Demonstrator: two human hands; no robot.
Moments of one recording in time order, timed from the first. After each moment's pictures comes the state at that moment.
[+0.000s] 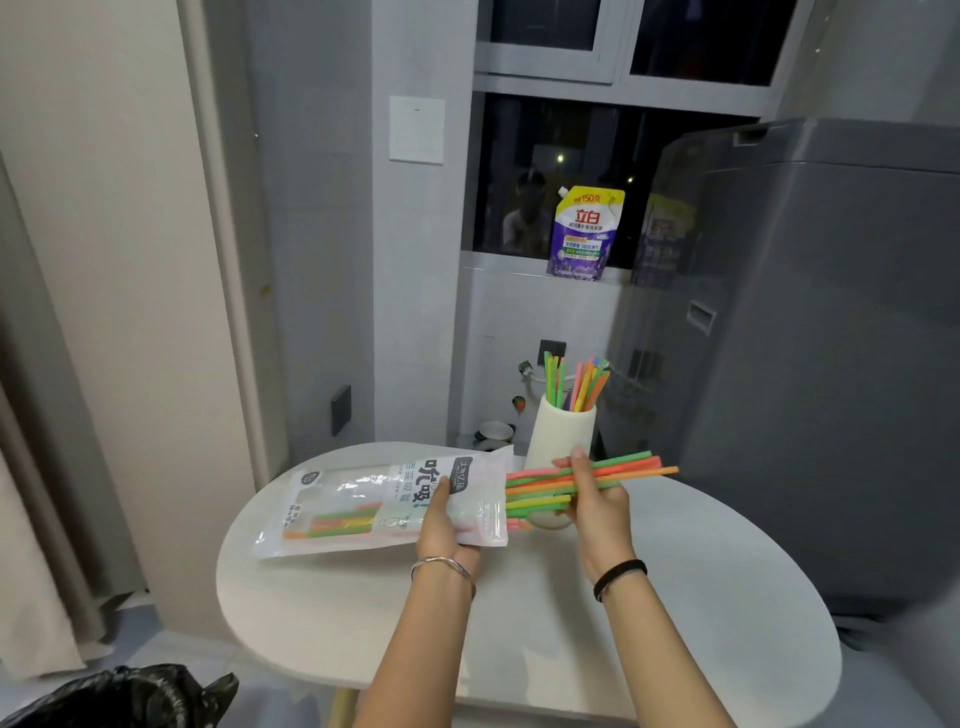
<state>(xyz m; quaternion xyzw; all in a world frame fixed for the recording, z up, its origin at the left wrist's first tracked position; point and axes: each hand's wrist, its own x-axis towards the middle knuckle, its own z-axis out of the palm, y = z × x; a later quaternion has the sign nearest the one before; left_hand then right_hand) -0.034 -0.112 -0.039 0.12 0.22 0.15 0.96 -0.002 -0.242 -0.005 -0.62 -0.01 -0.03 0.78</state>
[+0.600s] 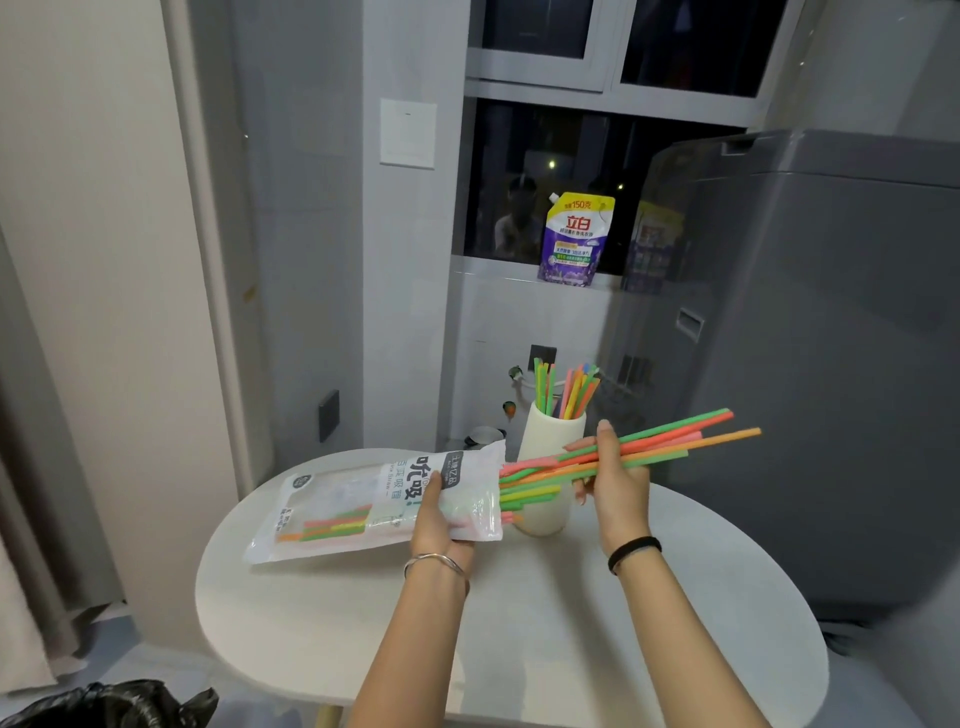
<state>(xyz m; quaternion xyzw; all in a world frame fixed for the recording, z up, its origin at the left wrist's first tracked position) -0.023 -0.114 -0.028 0.12 0.20 0.13 0.96 0.015 -0.258 0.029 -0.63 -0.03 -0.10 0.77</state>
